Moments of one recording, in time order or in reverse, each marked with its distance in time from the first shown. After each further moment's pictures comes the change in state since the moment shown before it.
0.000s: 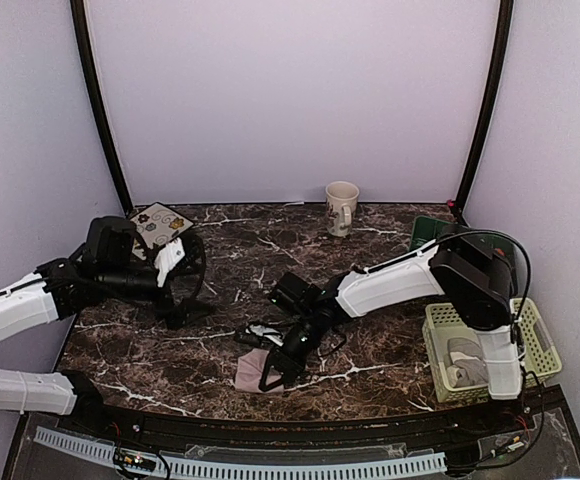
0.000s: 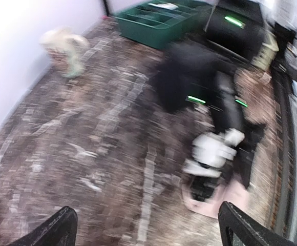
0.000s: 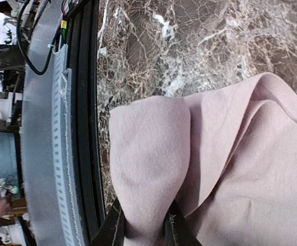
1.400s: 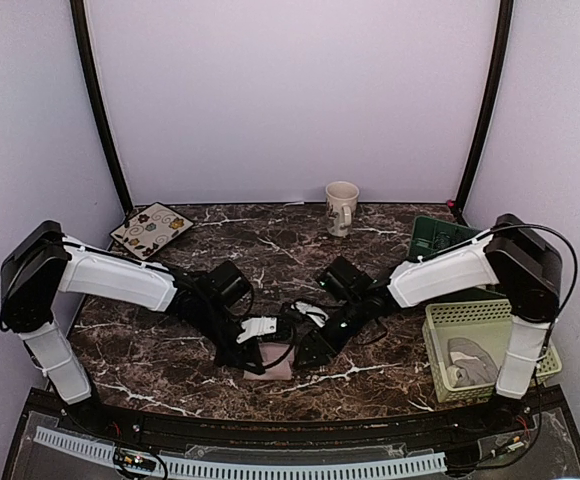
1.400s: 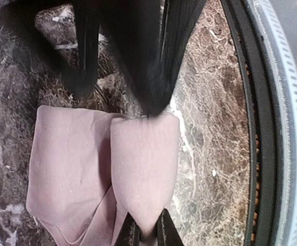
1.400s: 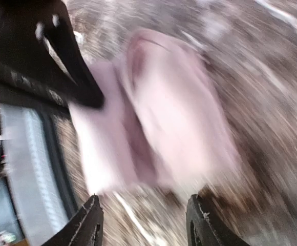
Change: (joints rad) left arm -0.309 0.713 0.160 -0.049 0.090 0.094; right arm -0.136 -0.219 -0.250 0.091 0.126 0.154
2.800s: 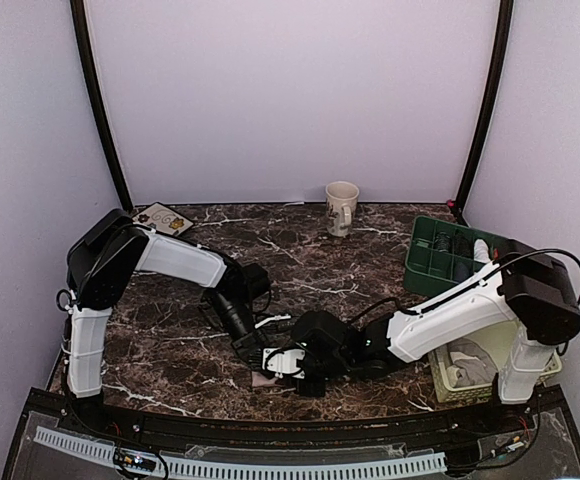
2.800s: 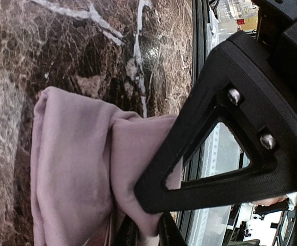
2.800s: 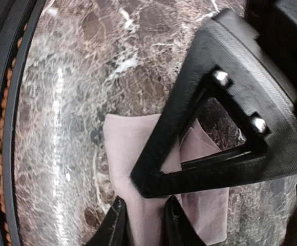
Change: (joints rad) left arm 0.116 0.449 0.431 -0.522 0.462 -0.043; right arm 0.344 -0.106 -0.187 0.349 0.651 -0.467
